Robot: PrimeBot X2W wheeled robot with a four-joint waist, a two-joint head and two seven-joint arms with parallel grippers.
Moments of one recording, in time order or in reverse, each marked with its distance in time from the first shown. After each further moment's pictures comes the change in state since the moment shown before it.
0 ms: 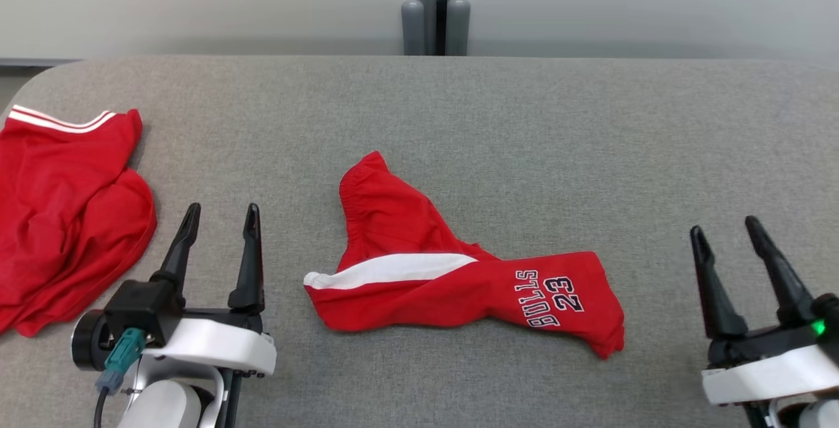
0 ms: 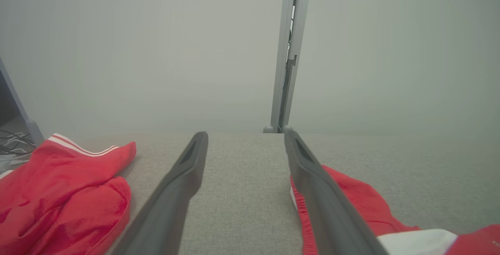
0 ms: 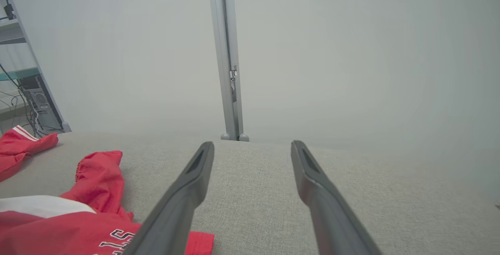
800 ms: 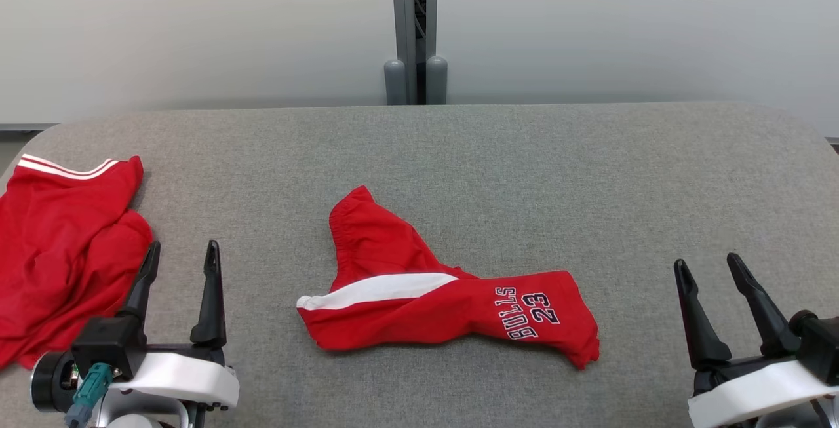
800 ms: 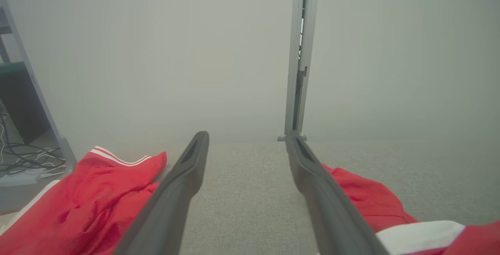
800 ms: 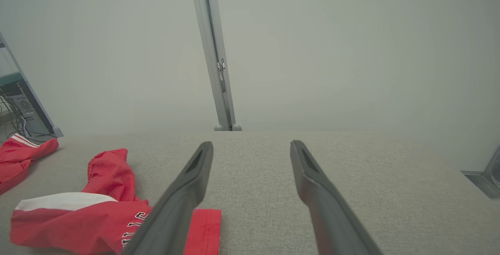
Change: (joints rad) left arm 0.089 0.063 0.050 0.012 0.001 -0.006 -0.025; right arm 0.079 0.095 -0.063 -0.086 -0.024 0.000 0.194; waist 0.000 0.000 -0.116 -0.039
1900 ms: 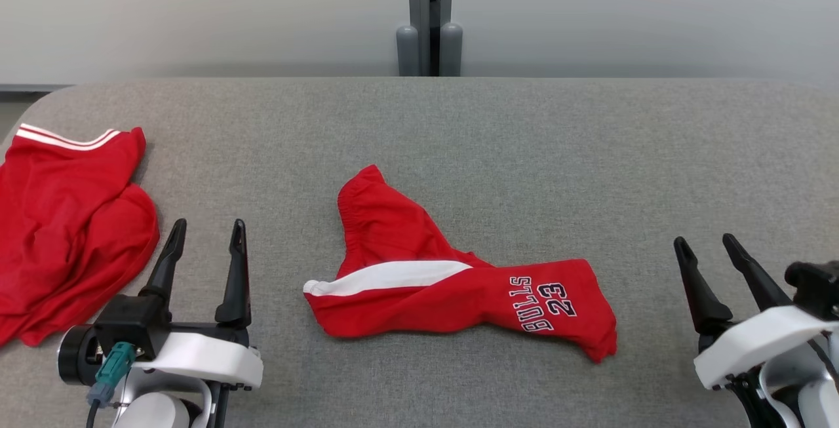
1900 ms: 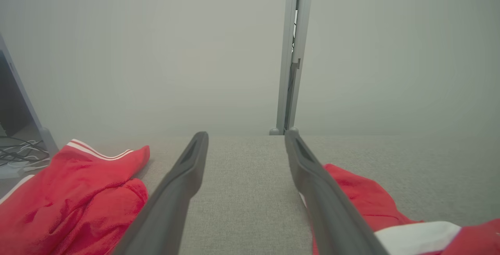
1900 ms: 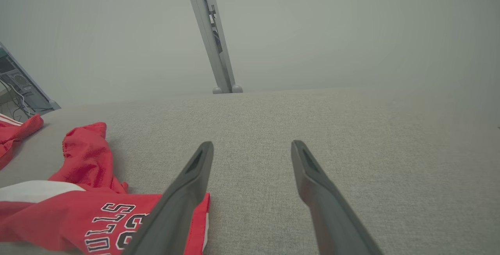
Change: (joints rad) left arm -0.042 -0.025 -0.038 -0.003 -0.004 0.008 0.007; right arm -0.115 -0.046 0.006 0.133 0.114 0.000 0.102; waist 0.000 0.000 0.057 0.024
